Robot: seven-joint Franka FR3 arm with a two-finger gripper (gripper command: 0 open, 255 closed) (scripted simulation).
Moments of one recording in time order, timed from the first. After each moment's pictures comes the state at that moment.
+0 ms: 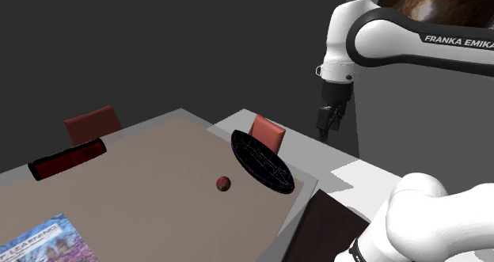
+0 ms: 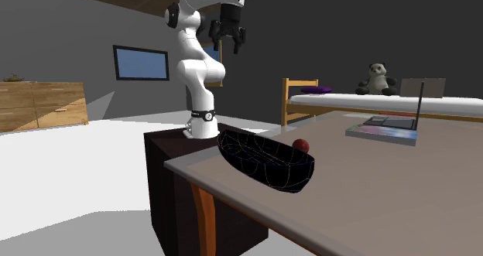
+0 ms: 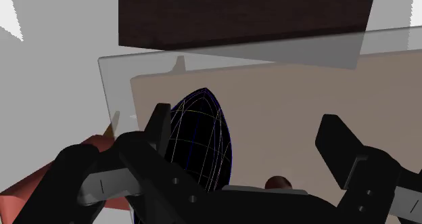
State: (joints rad) arm 0.01 -0.78 -0.03 -2.42 -0.06 1.44 -0.04
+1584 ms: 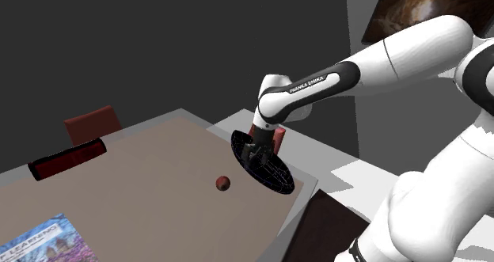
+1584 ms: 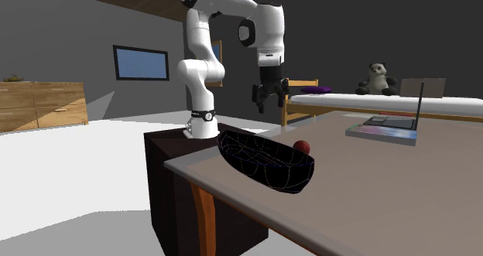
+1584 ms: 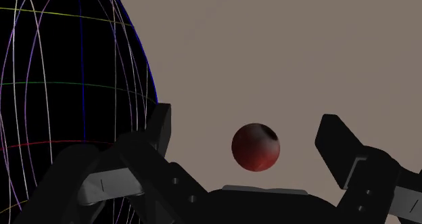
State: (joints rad) arm 0.10 -0.12 -0.04 -2.46 0.23 2.21 -0.03
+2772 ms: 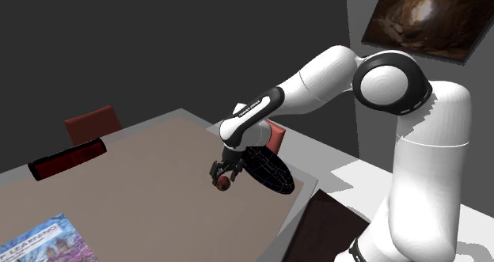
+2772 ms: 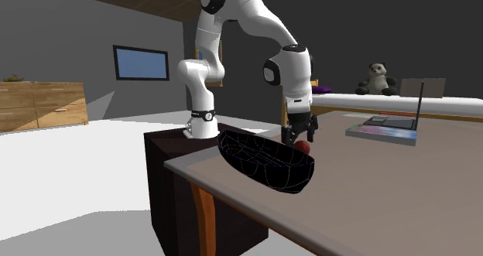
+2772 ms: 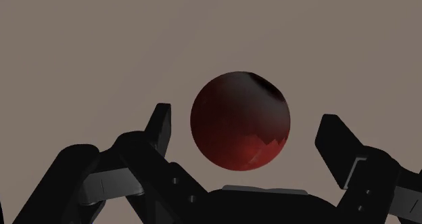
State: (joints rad) arm 0.12 0.37 0.03 -2.21 0.48 2.49 -0.14
